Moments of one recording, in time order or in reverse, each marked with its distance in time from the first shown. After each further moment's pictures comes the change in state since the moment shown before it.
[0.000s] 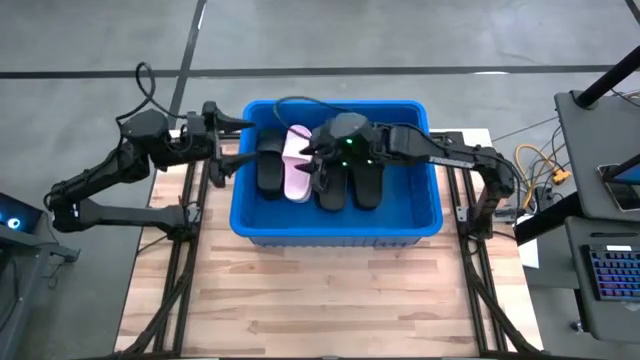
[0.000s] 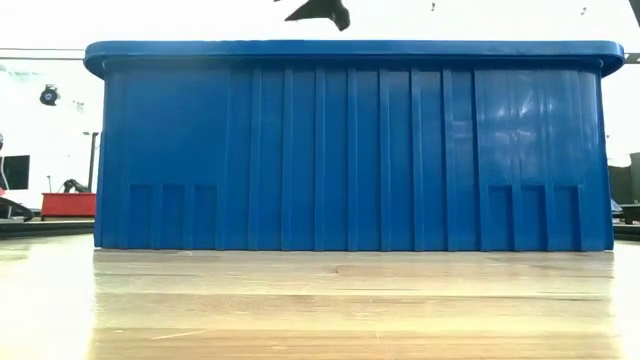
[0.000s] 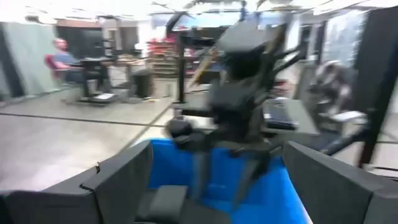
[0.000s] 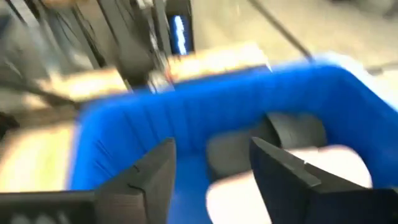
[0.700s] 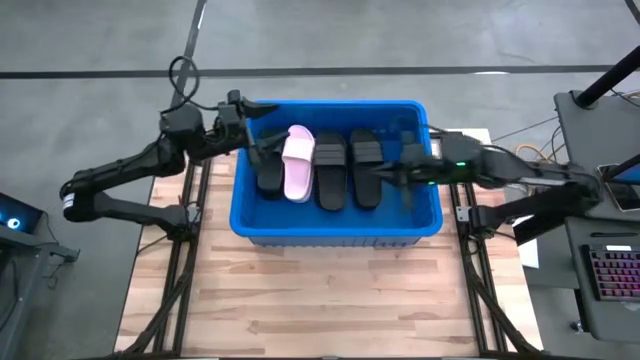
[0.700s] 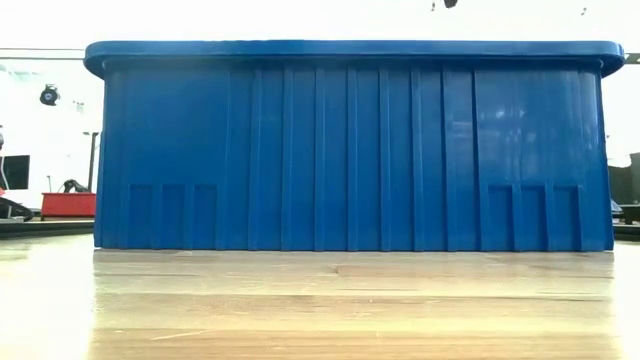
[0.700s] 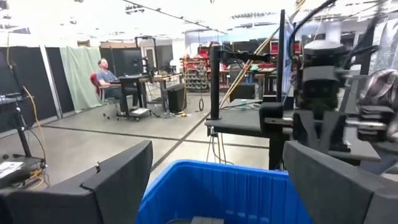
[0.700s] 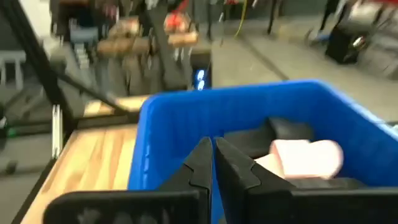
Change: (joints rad) left arm -0.001 0.202 0.005 0.284 -0.156 0.056; right arm 0.097 -0.741 -0.754 0.277 0.011 -0.018
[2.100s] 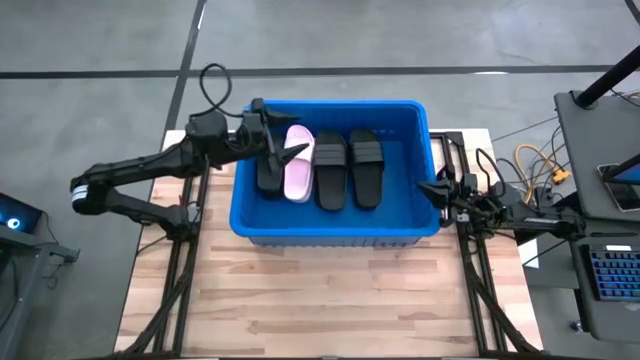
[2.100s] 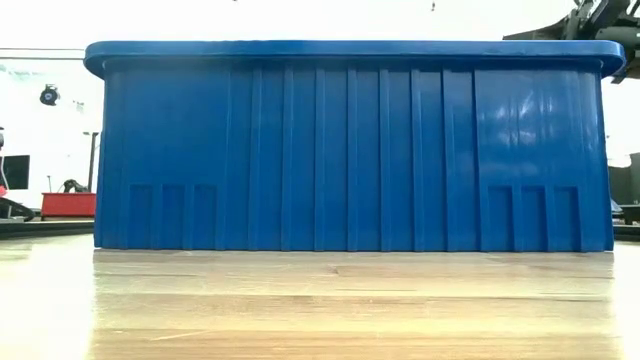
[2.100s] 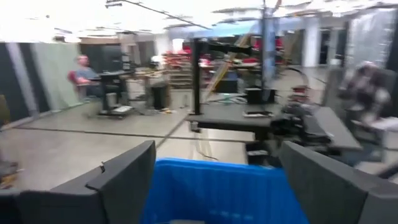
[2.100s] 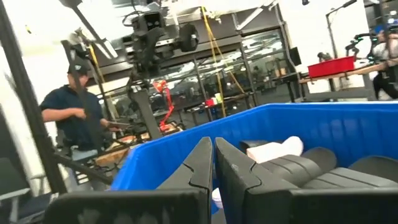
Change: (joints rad) left arm -0.047 0.124 -0.003 0.108 0.018 0.001; right arm -0.002 -1.052 -1.054 0.508 0.167 0.176
